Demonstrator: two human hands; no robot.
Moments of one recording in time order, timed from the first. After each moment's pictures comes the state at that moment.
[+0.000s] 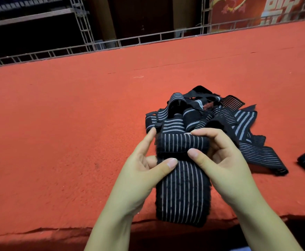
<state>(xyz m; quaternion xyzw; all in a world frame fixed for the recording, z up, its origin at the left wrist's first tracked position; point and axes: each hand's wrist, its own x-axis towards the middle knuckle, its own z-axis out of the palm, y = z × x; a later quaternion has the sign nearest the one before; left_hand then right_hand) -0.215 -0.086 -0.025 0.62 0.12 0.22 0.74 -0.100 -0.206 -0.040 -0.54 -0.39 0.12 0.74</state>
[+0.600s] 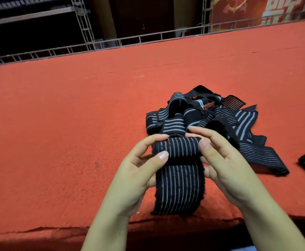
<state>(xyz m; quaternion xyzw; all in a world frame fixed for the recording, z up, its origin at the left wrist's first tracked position) -0.222 -0.083 -0.023 0.61 0.13 0.23 0.75 -0.093 -0.208 -0.041 -0.53 -0.34 0.27 0.73</state>
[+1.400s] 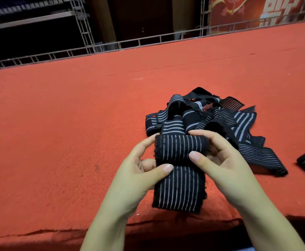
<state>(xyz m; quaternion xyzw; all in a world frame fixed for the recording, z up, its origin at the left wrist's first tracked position) -0.222 -0.079 -0.026 0.65 0.14 0.21 0.71 -0.099 -0.213 -0.037 -0.54 -0.37 0.18 0.73</state>
